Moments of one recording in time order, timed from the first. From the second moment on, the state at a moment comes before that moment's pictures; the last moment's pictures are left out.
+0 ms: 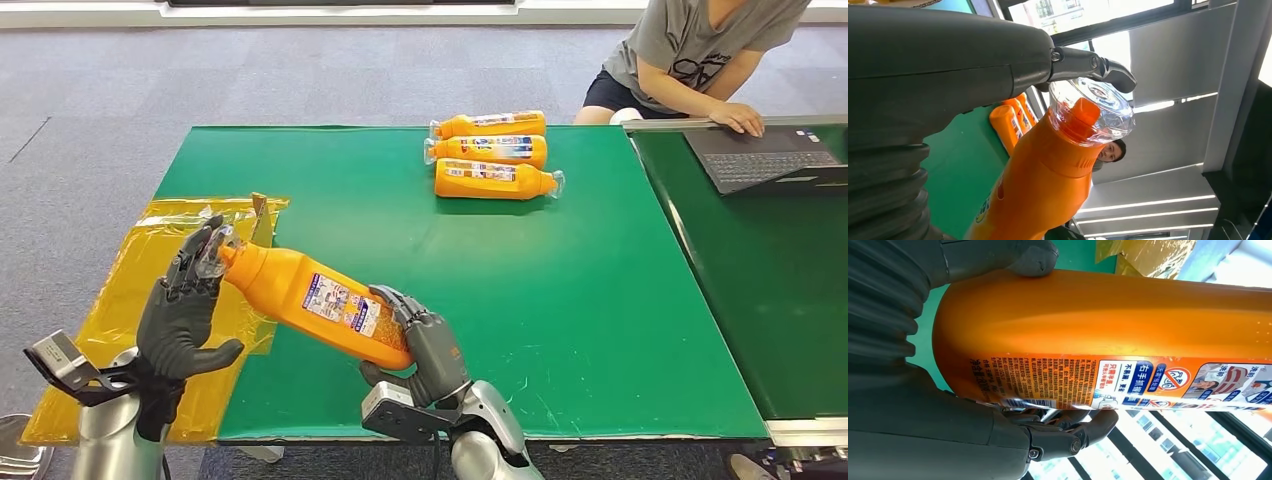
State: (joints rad) left arm -0.12 -0.04 0.21 -1.44 0.02 -0.91 -0.70; right arm -0.13 0.21 0.53 -1.14 0.74 -0.24 -0.56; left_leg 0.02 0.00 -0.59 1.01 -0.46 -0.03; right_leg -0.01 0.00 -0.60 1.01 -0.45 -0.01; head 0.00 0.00
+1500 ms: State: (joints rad) left arm -0.19 -0.04 0.20 -1.21 0.05 -0.91 -0.70; right arm -0.13 0.21 0.52 -1.14 0.74 -0.23 -0.56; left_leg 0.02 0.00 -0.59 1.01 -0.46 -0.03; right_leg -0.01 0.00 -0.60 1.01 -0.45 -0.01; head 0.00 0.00
